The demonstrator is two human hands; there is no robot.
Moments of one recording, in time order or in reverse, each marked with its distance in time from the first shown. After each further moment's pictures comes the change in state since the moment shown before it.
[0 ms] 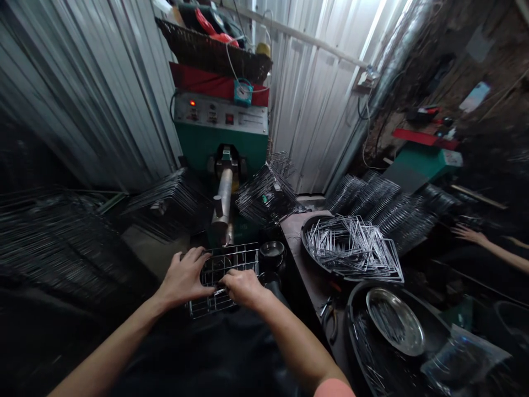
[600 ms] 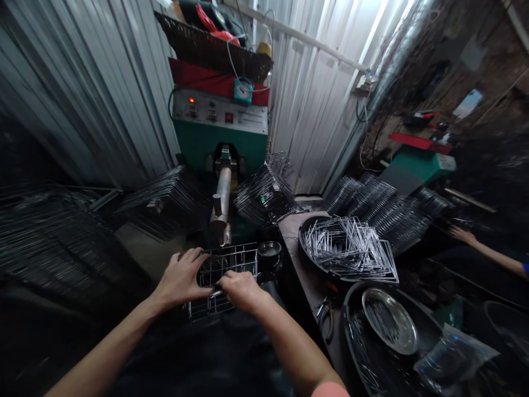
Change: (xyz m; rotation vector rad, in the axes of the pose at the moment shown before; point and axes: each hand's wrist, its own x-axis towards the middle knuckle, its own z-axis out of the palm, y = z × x) left_hand 0.000 -0.003 0.006 -0.075 0.021 0.009; right_hand -0.006 -0.006 -0.005 -0.056 -0.007 -0.003
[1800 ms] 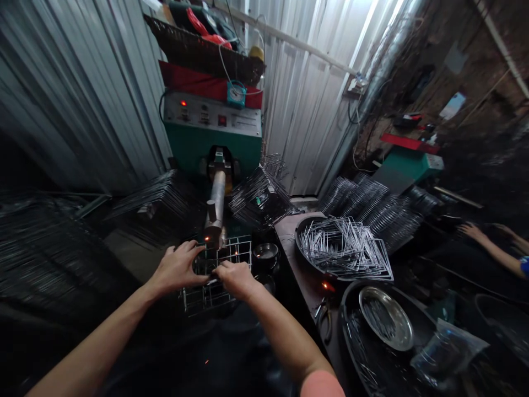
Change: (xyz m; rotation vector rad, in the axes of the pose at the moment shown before) left_hand 0.036 -0.016 -0.008 0.077 -0.056 -0.036; right_hand 0.032 0.016 -0.002 -0.005 0.112 0.054
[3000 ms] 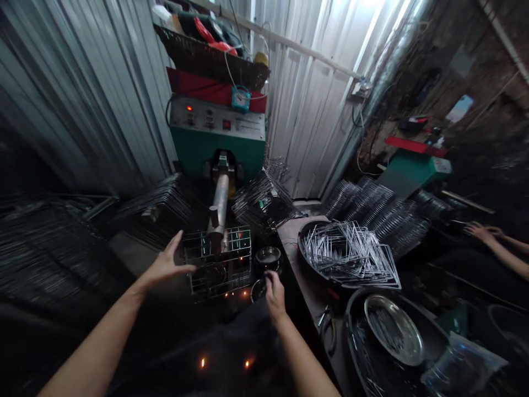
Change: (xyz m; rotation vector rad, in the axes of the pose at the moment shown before) left_hand 0.012 -0.072 0.055 -0.701 0.095 -0.253; right_hand -0.069 0.063 0.091 0.898 0.743 0.532
